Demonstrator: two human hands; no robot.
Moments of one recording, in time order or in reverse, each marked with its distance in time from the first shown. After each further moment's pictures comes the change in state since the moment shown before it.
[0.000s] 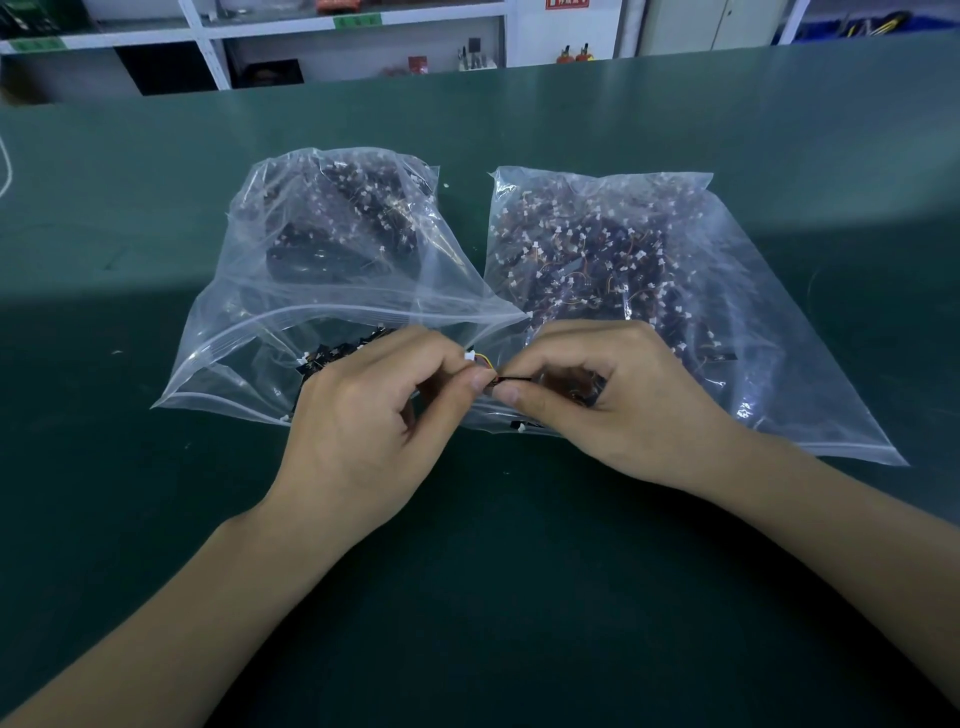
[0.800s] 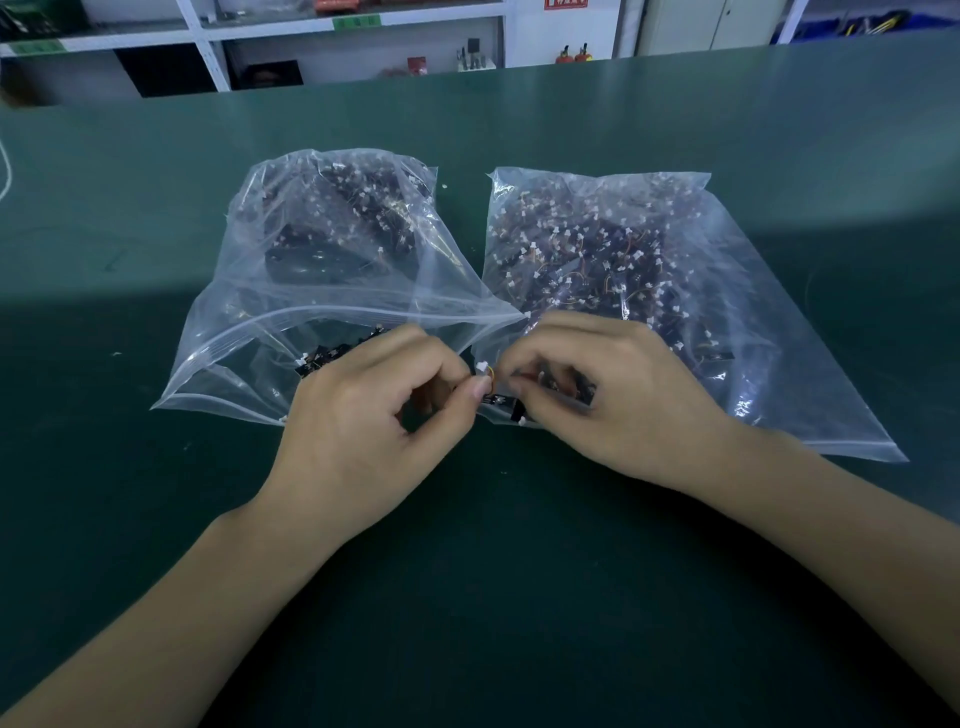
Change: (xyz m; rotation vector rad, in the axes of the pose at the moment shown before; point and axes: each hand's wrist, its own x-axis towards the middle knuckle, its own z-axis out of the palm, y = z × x) left_hand 0.000 -0.002 -0.001 0.020 -0.002 0.030; right_hand -0.001 0.011 0.001 -0.285 0.028 -0.039
